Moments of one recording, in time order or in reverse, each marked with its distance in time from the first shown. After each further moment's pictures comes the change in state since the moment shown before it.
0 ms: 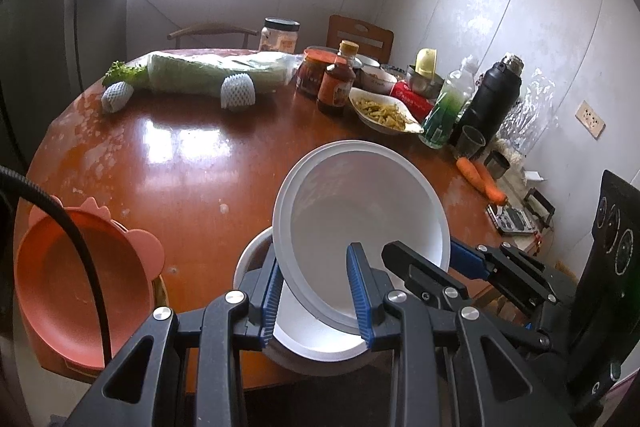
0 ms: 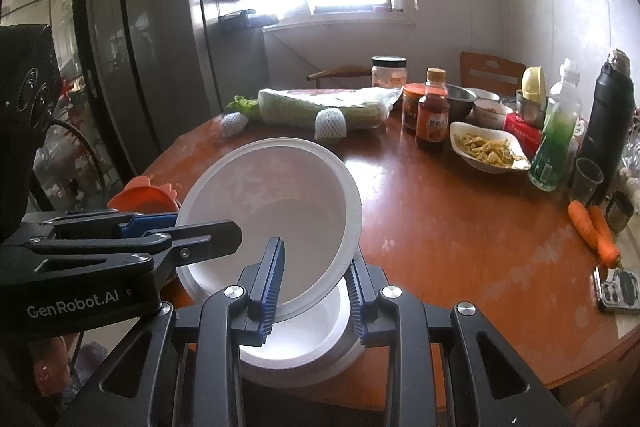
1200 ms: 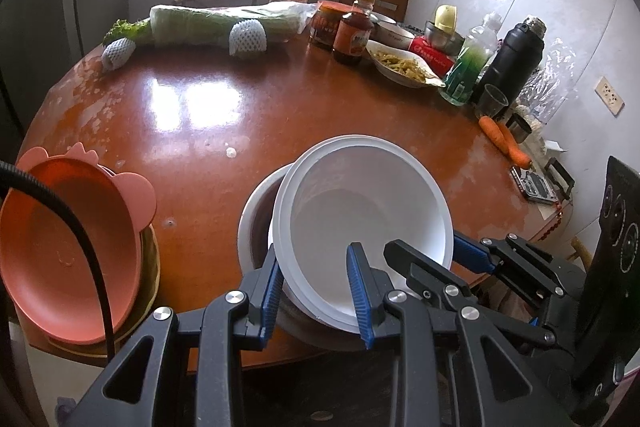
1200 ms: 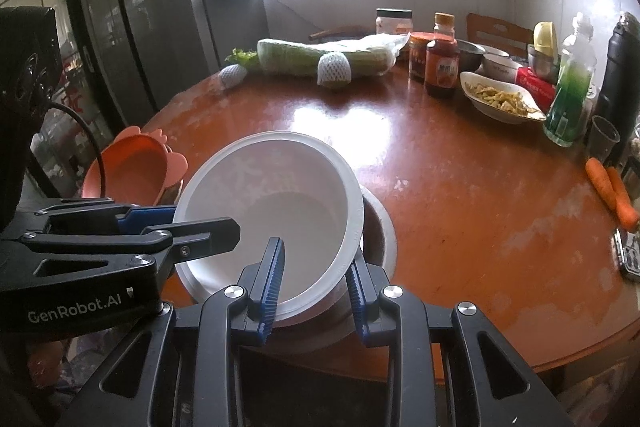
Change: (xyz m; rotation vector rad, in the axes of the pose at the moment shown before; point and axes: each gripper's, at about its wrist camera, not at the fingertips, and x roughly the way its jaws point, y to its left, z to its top) left arm 0.034 0.009 -0.026 -0.006 0.125 0.043; right arm 0.031 0.000 -0.035 0.013 0.131 0.018
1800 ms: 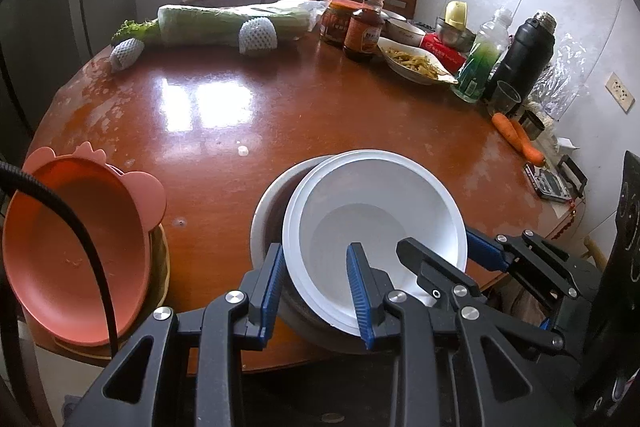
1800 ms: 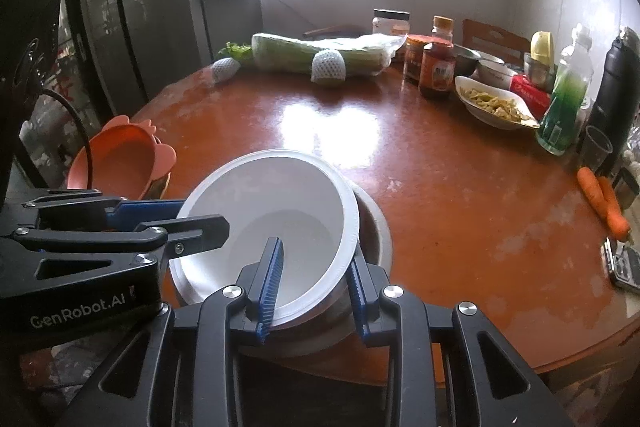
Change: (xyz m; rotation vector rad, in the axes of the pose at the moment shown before) left arm 0.005 0.002 -0.001 0.005 0.002 0.048; right arm 0.006 0.007 -0.002 -0.039 0.003 -0.058
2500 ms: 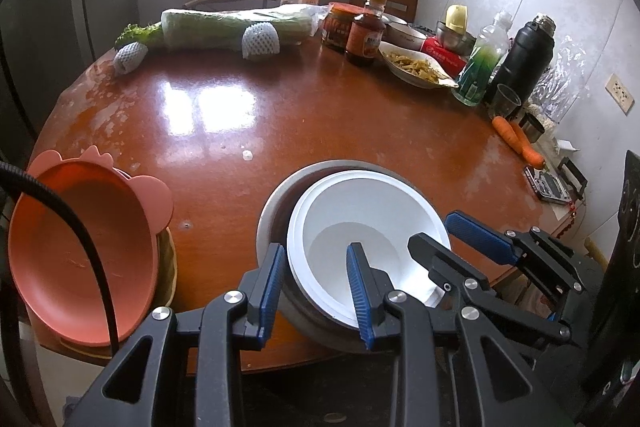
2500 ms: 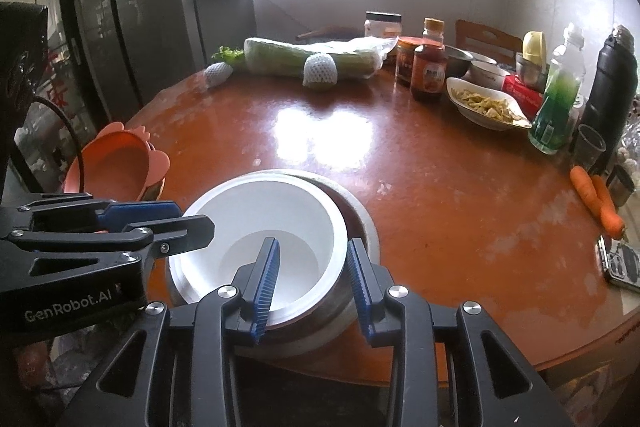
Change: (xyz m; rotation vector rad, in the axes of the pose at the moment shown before) left arm -0.006 0.004 0.002 0.002 -0.014 0.002; right arm -0.006 -0.005 0.001 0.016 -0.011 -0.016
